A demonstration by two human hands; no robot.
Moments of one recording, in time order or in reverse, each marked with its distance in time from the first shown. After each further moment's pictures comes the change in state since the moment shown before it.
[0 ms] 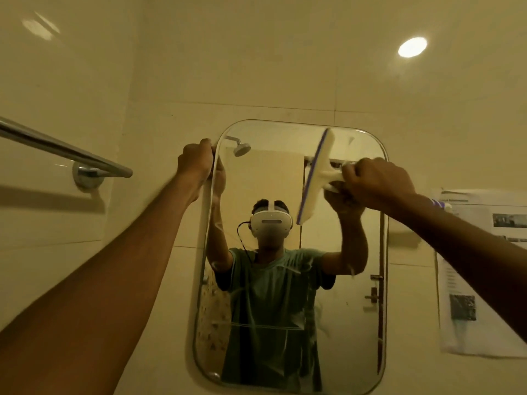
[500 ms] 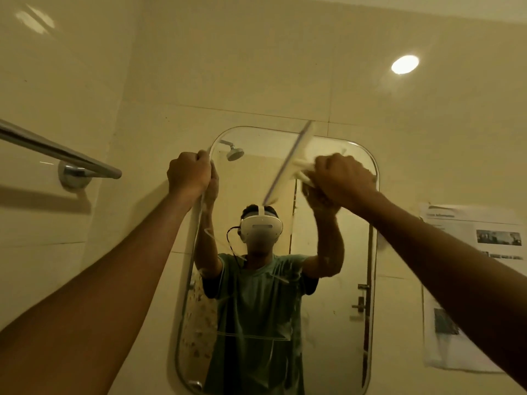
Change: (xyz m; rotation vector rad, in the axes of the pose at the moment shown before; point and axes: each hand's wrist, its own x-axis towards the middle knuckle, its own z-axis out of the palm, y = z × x) left_hand 0.001 -0.019 0.012 0.346 0.231 0.202; right_hand 0.038 -0.027 0.010 0.016 0.022 -0.055
